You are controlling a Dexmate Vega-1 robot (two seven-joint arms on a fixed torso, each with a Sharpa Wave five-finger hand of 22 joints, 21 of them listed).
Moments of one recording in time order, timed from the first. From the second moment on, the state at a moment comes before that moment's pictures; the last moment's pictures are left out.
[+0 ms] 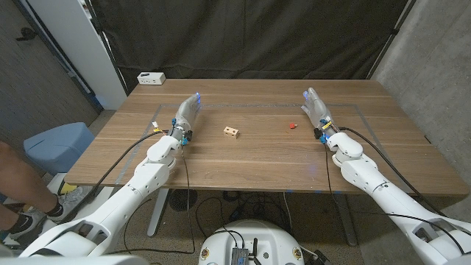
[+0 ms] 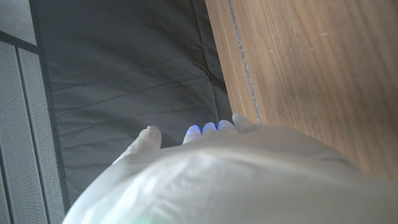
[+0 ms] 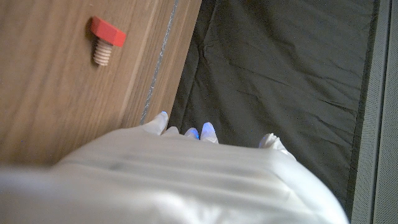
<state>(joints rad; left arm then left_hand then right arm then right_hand) 0.84 0.48 0.38 -1.28 -0.64 -0.31 -0.02 0.10 0.11 0.66 0.09 0.17 0.01 0.00 0.19 0.17 -0.02 -0.02 0.21 0.18 -0.11 0.02 0.17 0.16 -0.04 0.03 0.21 0.17 -0.83 -0.51 -0.38 -1.29 0.63 0.29 0.02 0.22 0.12 0.14 0.07 0.20 0.07 -0.09 0.18 0.18 -0.09 -0.10 0.18 0.18 -0.17 -0.01 0.19 0.19 -0.01 0.01 0.19 0.17</state>
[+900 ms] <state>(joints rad) 0.82 0.64 0.42 -1.43 -0.48 -0.20 -0.01 0.13 0.12 0.65 0.05 0.17 0.07 -0.05 0.19 0.17 0.02 -0.06 0.21 0.18 -0.15 0.04 0.17 0.16 -0.09 0.04 0.19 0.17 -0.82 -0.50 -0.41 -1.31 0.58 0.26 -0.03 0.22 0.12 0.15 0.07 0.20 0.06 -0.09 0.18 0.18 -0.09 -0.10 0.18 0.18 -0.17 -0.01 0.19 0.19 -0.01 0.01 0.19 0.17</state>
